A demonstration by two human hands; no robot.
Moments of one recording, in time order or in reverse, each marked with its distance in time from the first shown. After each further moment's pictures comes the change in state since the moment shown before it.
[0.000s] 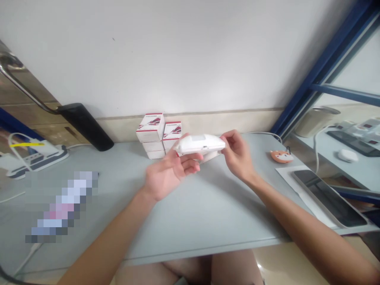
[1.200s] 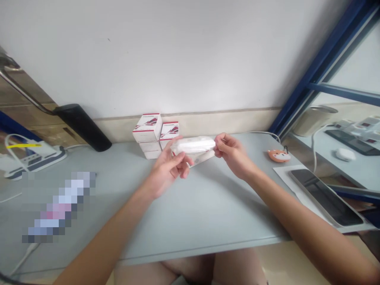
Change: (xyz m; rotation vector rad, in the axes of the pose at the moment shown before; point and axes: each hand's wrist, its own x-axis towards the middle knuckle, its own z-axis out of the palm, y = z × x) left_hand 0.006 -0.006 -0.005 0.291 0.151 0.003; right_hand 0.009 -0.001 -0.010 0.373 -0.186 0.343
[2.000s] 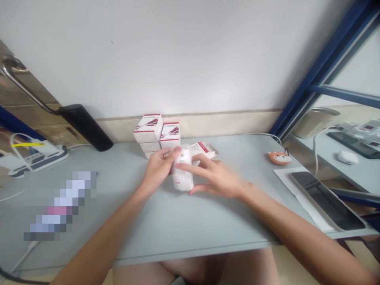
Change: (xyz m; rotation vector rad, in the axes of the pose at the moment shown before) left_hand 0.009 -0.004 -0.010 0.414 0.374 0.084; right_hand -0.028 0.012 0.020 -0.991 -0.539 -0.566
